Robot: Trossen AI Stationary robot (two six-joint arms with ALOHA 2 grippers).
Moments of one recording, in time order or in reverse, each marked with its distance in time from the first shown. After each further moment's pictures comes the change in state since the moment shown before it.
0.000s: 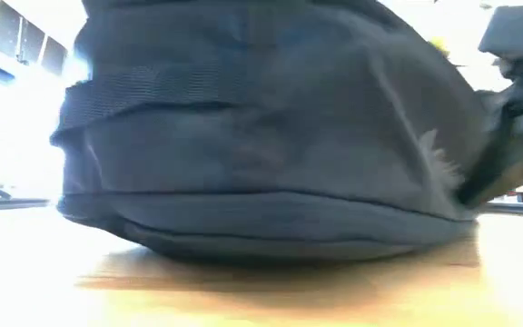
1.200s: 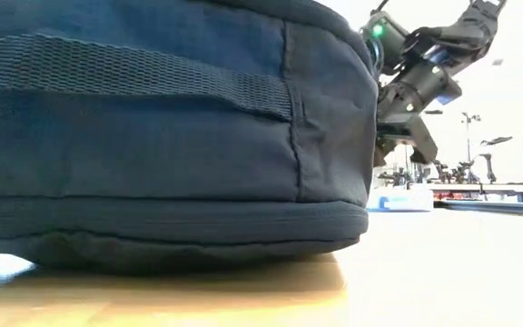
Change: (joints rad) left arm 0.250 -0.295 -0.330 0.152 -0.127 0.151; right arm -0.683 -0.022 -0.092 0.495 -0.643 -0.454
